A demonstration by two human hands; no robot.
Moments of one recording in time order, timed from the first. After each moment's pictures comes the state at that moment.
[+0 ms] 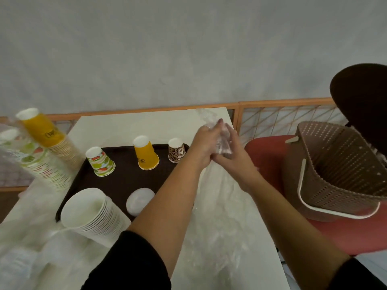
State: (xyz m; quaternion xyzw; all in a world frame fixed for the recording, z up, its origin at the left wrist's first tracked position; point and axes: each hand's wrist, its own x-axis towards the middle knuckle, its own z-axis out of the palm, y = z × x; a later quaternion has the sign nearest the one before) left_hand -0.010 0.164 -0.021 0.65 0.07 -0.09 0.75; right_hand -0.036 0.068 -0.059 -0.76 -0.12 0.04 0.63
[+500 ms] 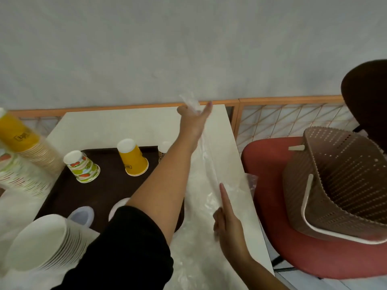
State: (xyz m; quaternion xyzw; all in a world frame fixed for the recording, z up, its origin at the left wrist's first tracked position) left_hand 0.088 0.168 -0.035 0.69 0.15 0.05 0.71; right_hand -0.087 0.060 -0.181 -0.81 -0.03 0.04 0.59
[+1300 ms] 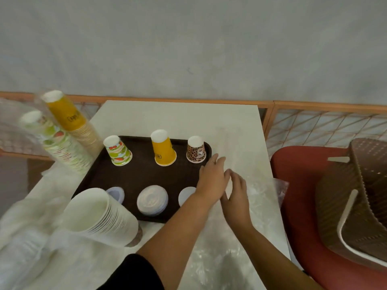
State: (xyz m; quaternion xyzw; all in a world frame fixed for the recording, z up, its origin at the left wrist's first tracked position) left_hand -0.004 0.191 -0.126 0.95 0.04 -0.03 0.31; right_hand -0.040 0.108 -0.159 -0.88 -0.03 0.00 0.48
